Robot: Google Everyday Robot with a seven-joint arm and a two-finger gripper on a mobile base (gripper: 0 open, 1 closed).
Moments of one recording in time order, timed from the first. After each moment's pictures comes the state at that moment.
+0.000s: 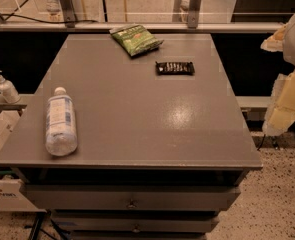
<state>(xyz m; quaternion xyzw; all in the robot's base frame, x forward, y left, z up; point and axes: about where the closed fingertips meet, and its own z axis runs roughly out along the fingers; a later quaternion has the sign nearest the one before) 0.438 -0.217 0.976 -0.60 0.78 -0.03 0.16</state>
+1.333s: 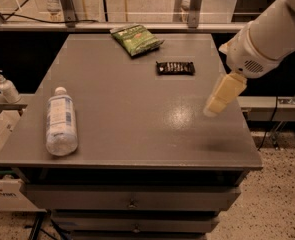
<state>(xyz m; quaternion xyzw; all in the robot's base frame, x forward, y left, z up) 0.542 -0.171 0.912 -0.57 0.78 0.00 0.26</state>
